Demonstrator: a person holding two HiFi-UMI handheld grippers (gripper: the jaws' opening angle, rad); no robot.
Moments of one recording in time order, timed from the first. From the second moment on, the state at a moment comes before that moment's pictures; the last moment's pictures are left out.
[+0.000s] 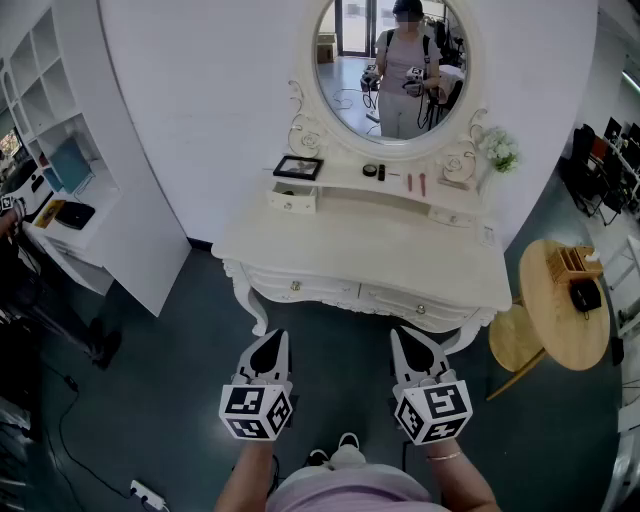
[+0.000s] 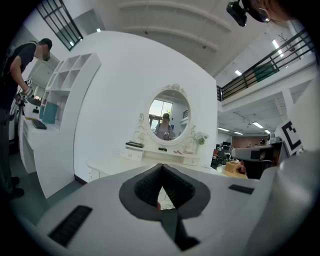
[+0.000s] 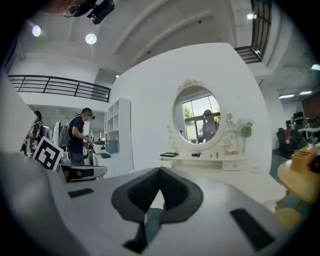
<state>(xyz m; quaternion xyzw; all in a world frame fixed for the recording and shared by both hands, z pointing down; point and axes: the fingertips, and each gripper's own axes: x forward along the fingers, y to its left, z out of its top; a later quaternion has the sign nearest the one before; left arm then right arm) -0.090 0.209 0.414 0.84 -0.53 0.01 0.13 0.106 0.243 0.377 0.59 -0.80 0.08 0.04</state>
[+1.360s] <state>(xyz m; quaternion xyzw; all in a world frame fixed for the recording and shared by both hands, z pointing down) -0.069 0.167 0.425 0.81 -0.57 0.03 0.12 0.137 0.198 0.385 0.56 -0.82 0.10 0.02</state>
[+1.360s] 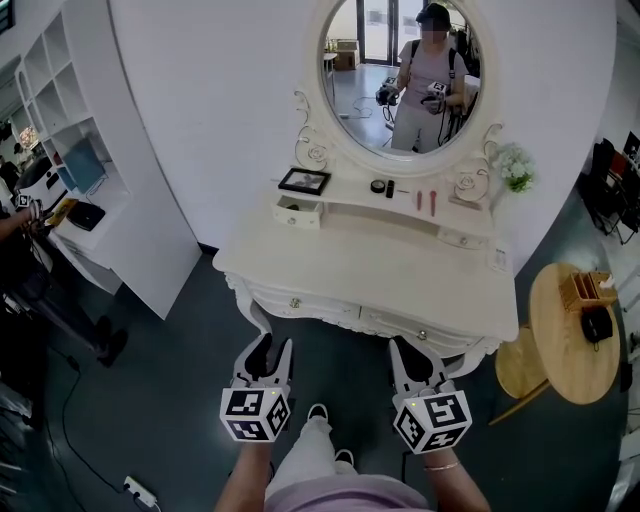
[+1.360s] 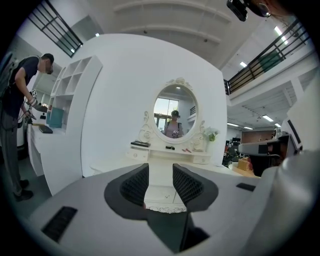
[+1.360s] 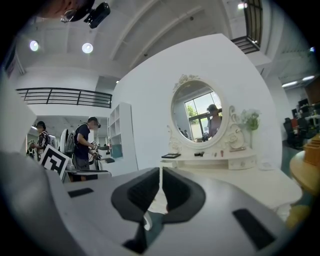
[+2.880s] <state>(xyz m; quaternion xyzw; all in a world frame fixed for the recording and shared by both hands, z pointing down) -0.128 -0.163 0.466 0.83 -0.53 0.08 0.14 0.072 -0.095 0.398 0.61 -0.78 0.11 0.04</state>
